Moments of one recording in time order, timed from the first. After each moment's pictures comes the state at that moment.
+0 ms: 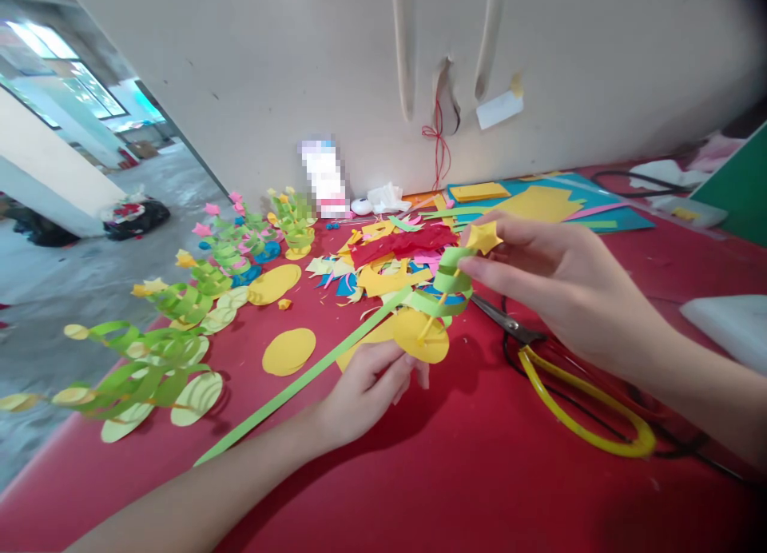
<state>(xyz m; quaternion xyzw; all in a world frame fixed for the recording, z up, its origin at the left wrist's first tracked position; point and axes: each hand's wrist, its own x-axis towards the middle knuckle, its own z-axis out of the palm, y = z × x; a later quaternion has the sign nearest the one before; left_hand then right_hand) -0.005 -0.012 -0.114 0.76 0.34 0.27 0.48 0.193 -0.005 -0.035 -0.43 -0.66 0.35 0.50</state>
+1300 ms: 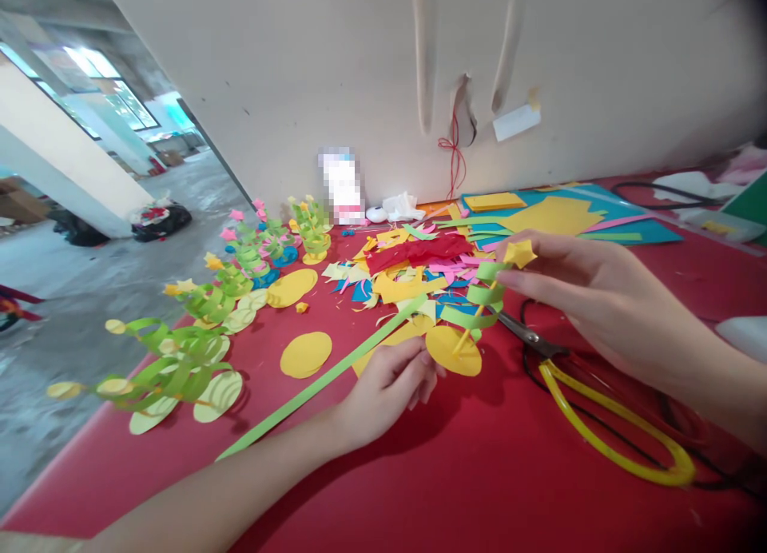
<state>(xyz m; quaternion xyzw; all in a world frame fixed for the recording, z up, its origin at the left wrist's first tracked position) -0.002 -0.010 -0.118 0.69 0.35 0.29 0.56 0.209 -0.002 -0.050 -0.49 -0.66 0.34 0.46</state>
